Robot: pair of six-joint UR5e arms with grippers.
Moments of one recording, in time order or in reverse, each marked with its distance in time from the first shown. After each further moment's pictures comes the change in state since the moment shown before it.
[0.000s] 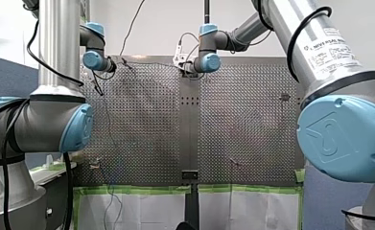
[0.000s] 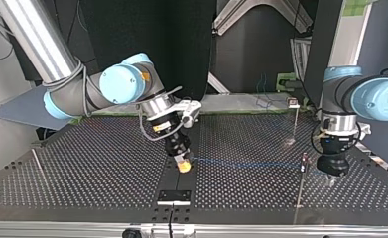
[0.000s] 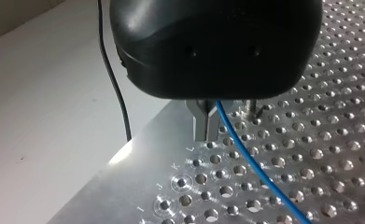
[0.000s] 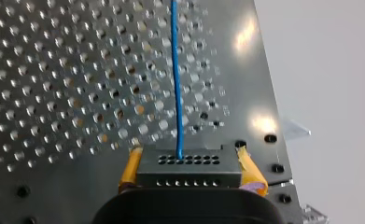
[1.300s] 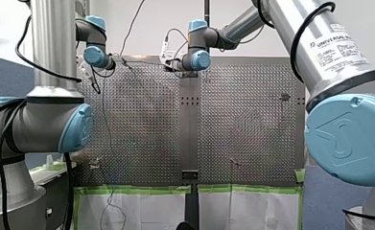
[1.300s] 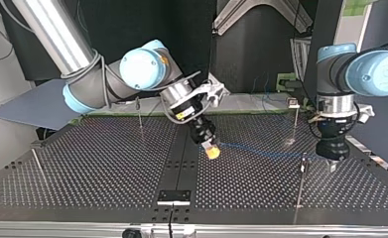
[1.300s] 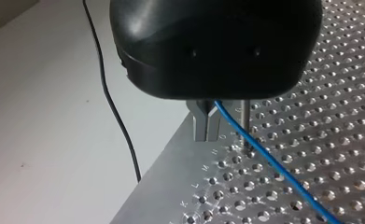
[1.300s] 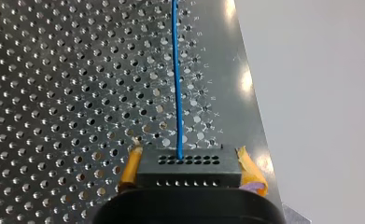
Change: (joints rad) left arm -0.039 0.114 -0.100 -0.018 -0.098 0.075; right arm 0.087 -0.005 0.000 0.005 -0.053 -0.020
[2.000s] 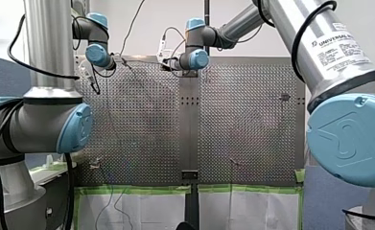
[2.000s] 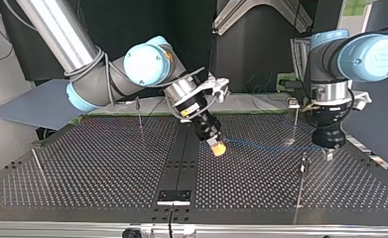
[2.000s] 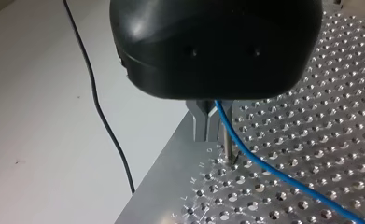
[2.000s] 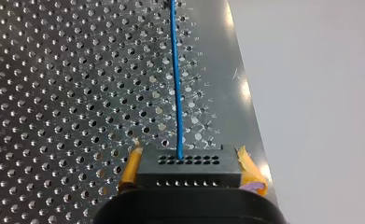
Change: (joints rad) left arm -0.042 0.051 -0.053 -0.027 -0.082 0.038; right arm 0.021 -0.004 0.000 0.004 -0.002 0.004
